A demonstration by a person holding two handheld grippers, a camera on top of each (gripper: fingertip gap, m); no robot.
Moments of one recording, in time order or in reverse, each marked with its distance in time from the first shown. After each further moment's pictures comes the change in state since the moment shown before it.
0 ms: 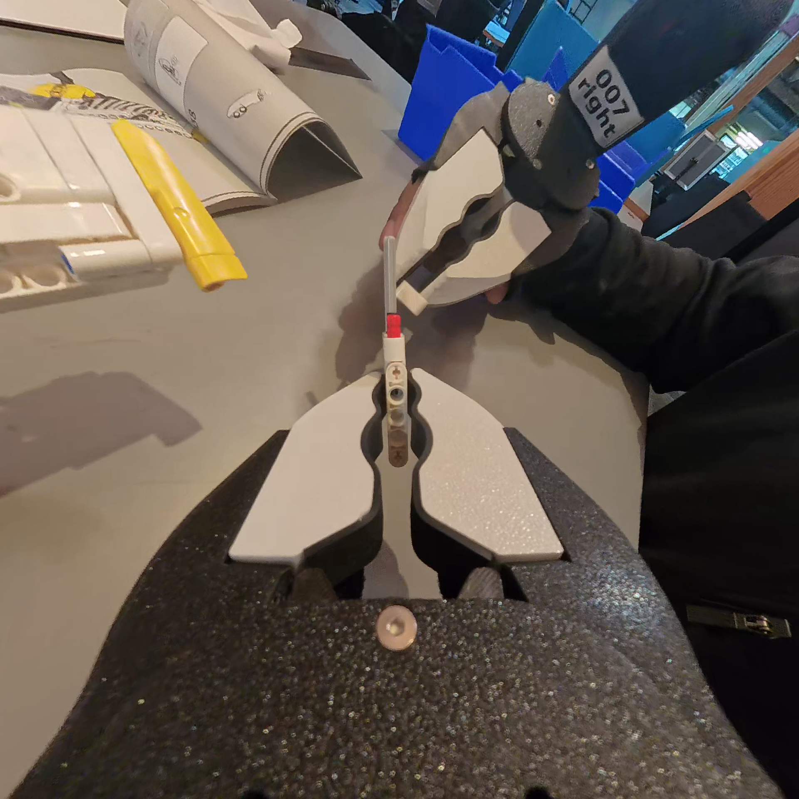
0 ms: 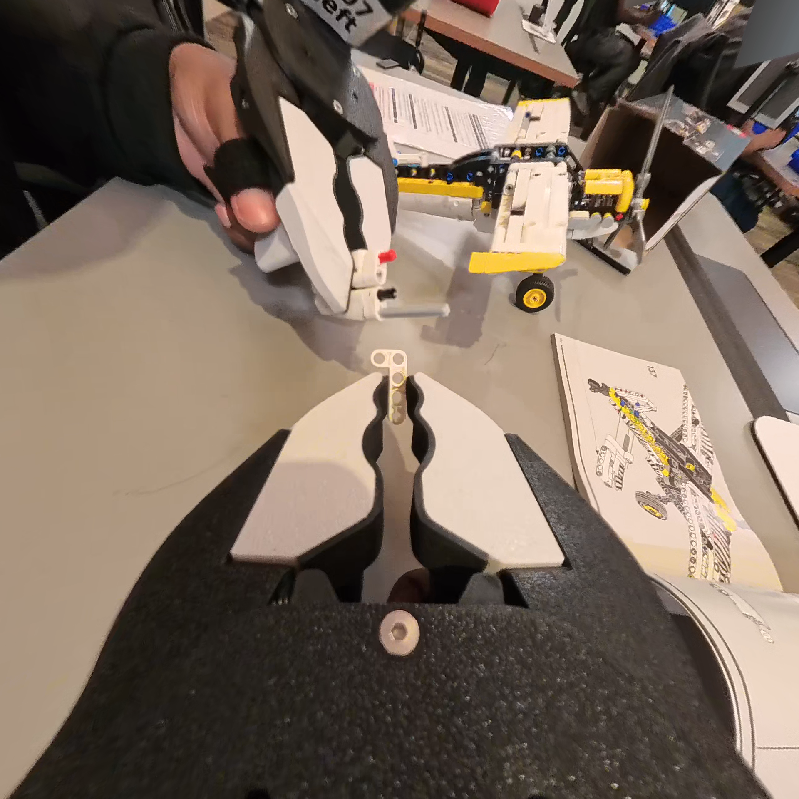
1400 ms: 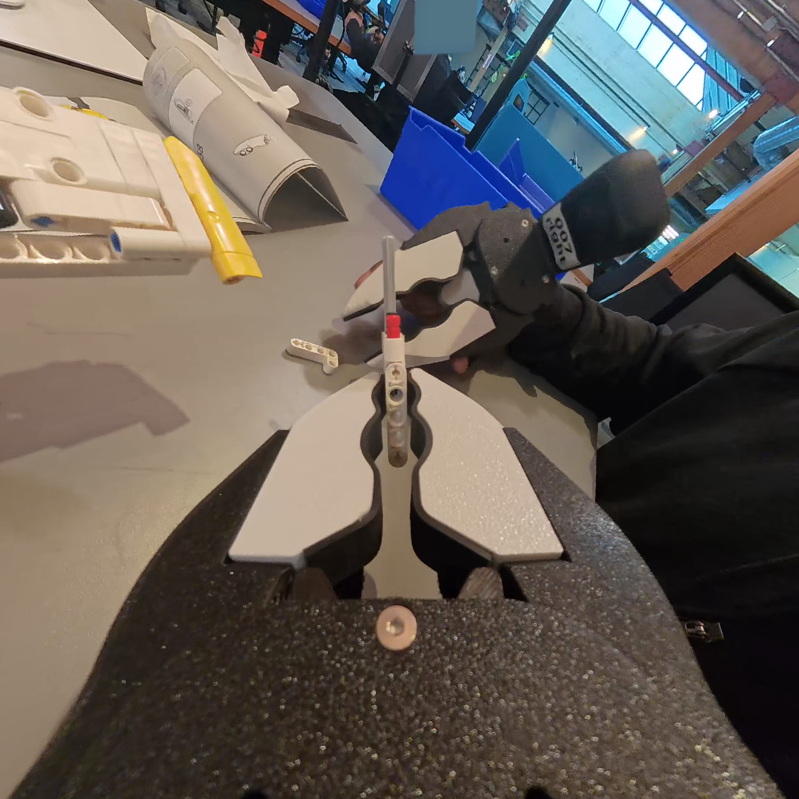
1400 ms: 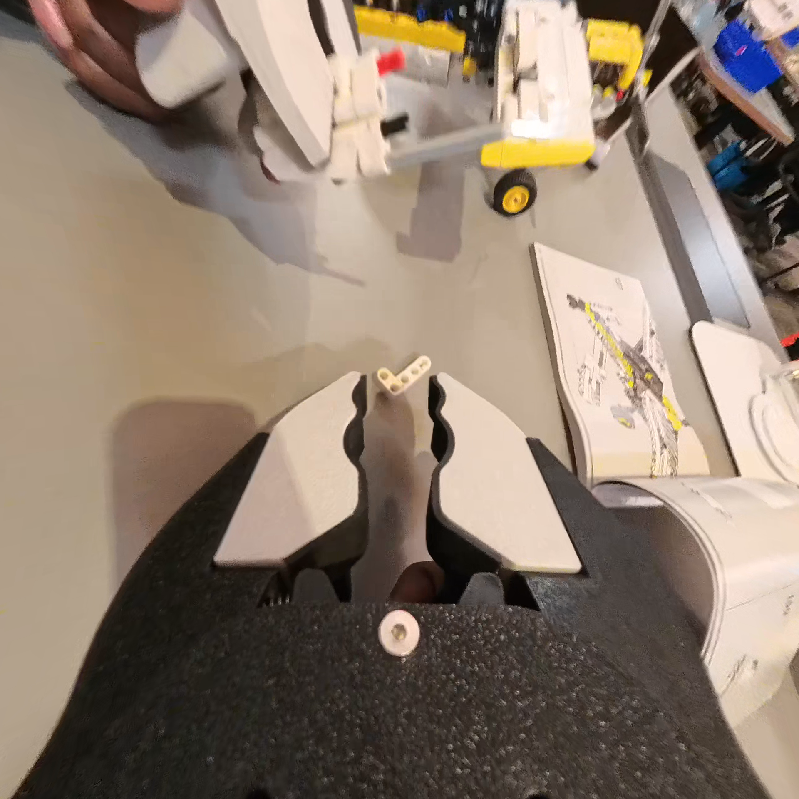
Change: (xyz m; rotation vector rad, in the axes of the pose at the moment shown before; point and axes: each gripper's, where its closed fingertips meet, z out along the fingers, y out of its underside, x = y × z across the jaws) left arm 0.005 -0.009 -0.014 0.123 0.065 -0.092; right arm -0.001 0.037 0.006 -0.260 0.210 -0.051
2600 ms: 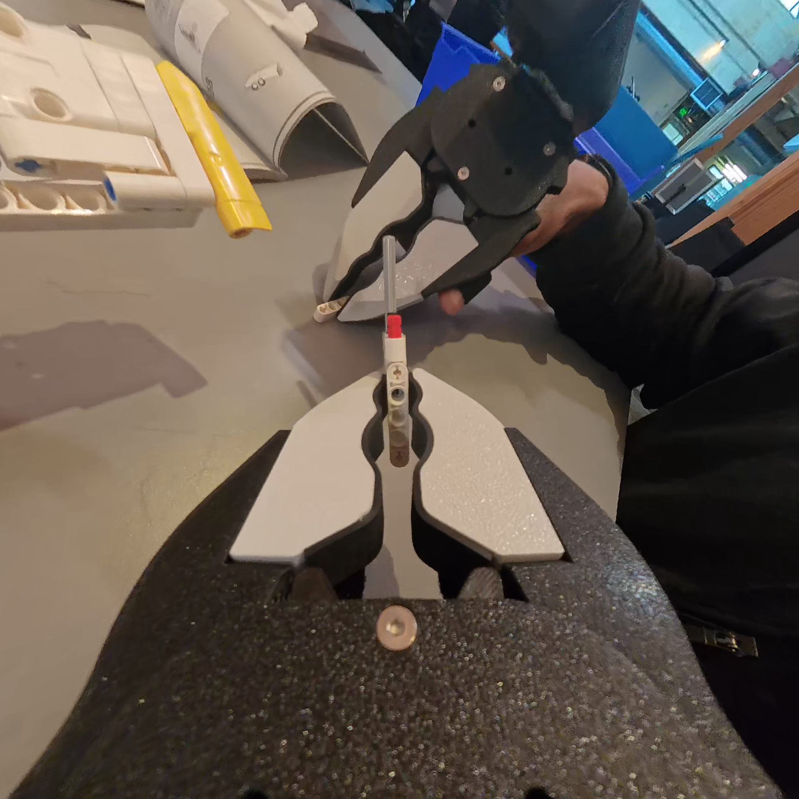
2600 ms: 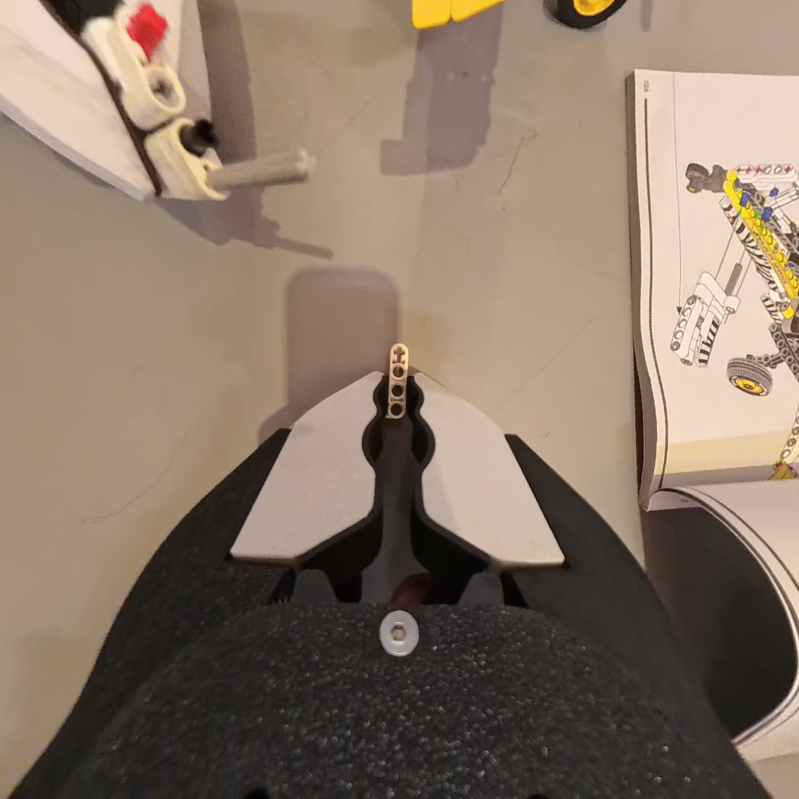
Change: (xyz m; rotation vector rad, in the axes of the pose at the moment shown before) left arm -0.009 0.017 -0.002 -0.119 -0.068 0.017; right arm 0.004 0.021 0.024 -0.351 -0.235 0.235
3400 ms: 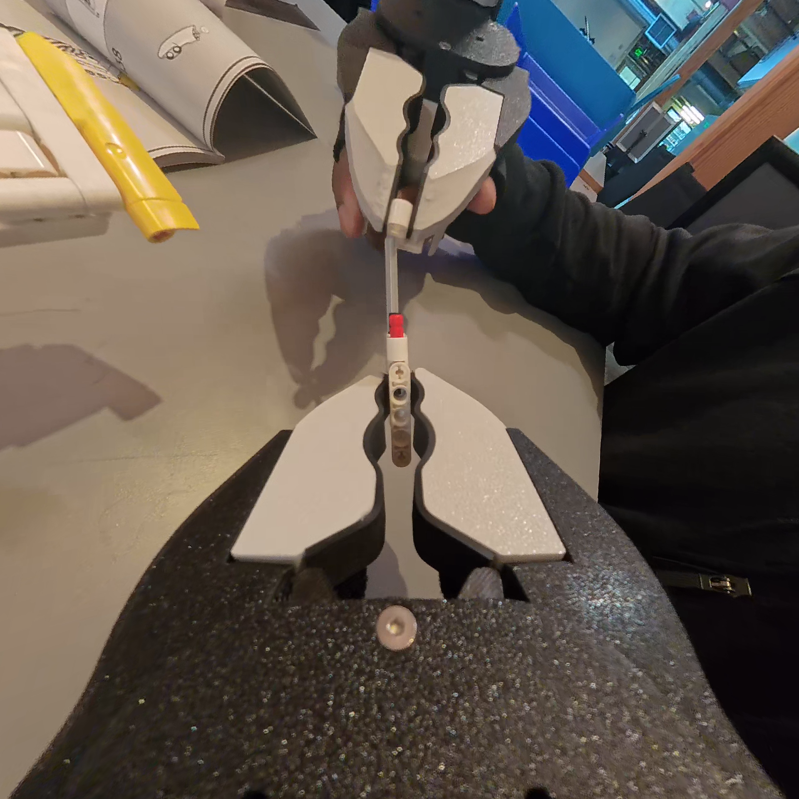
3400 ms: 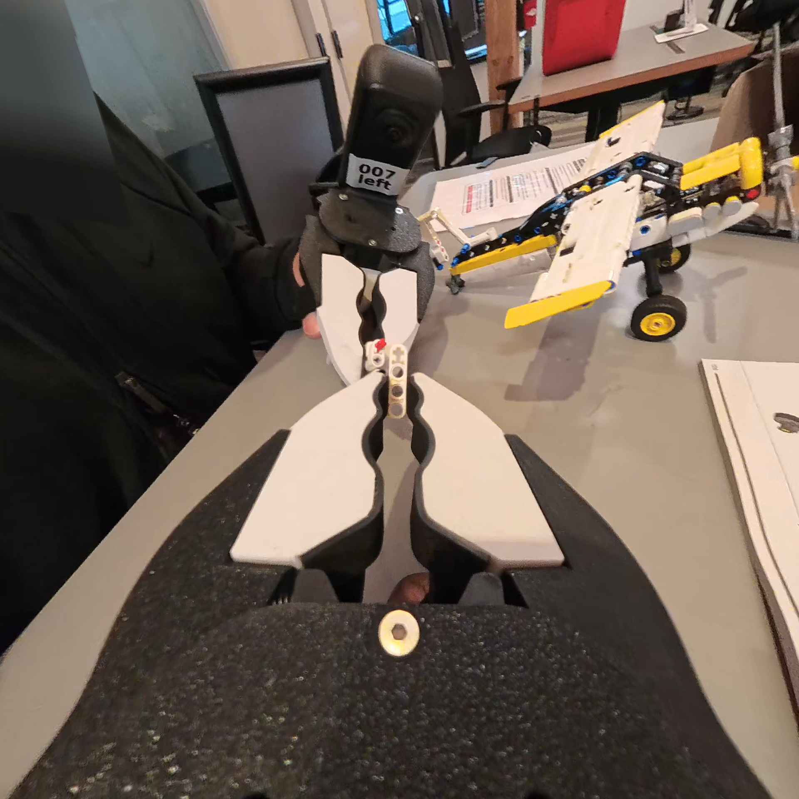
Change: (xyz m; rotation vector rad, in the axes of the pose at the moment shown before) left arm 0.014 0.007 0.004 -0.065 0.100 0.066; right arm -0.032 -0.066 -0.068 0.711 -0.514 0.039
